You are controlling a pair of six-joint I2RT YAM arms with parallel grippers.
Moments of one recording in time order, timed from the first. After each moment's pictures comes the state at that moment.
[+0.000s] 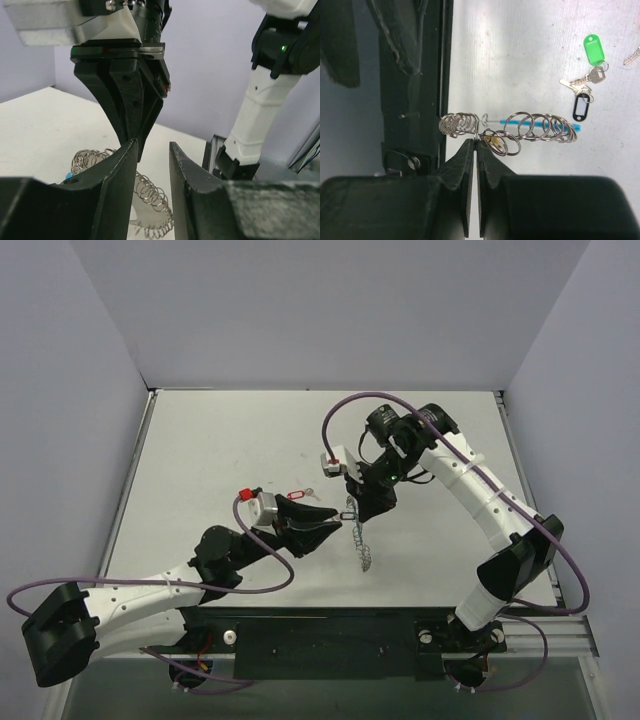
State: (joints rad) left arm -0.99 1.00 0.38 1.05 0.18 -0.37; right arm 0.60 1.62 1.71 -1.48 -0.68 -0.91
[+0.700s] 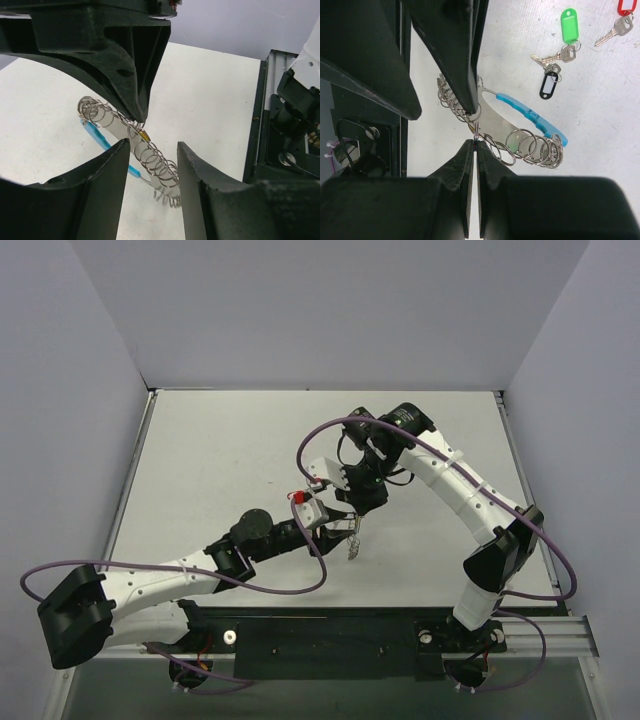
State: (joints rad) left arm -1.02 1.12 0.54 0.60 0.19 -0.03; right arm 0.72 1.72 1.84 -1.53 -0.40 -1.00
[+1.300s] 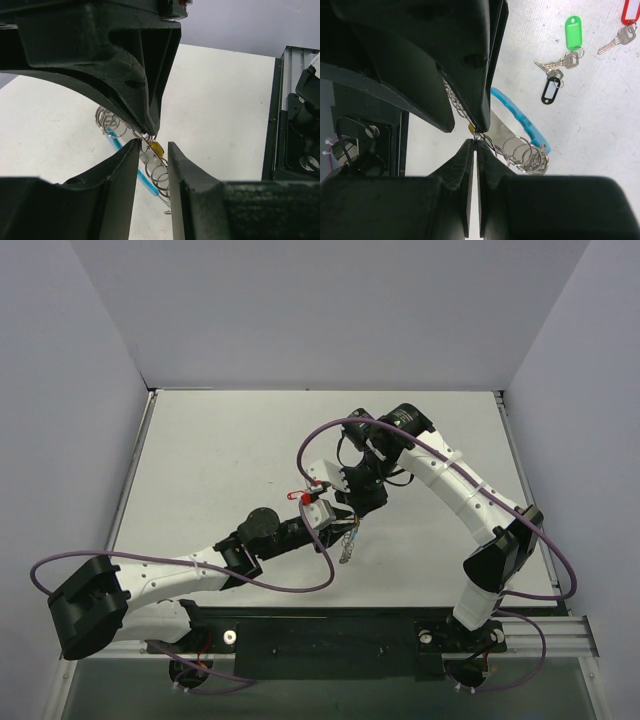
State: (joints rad) left arm -1.02 1.20 0.56 0.68 0.15 0.05; right arm 0.73 1.72 1.84 -1.53 -0.42 -1.03
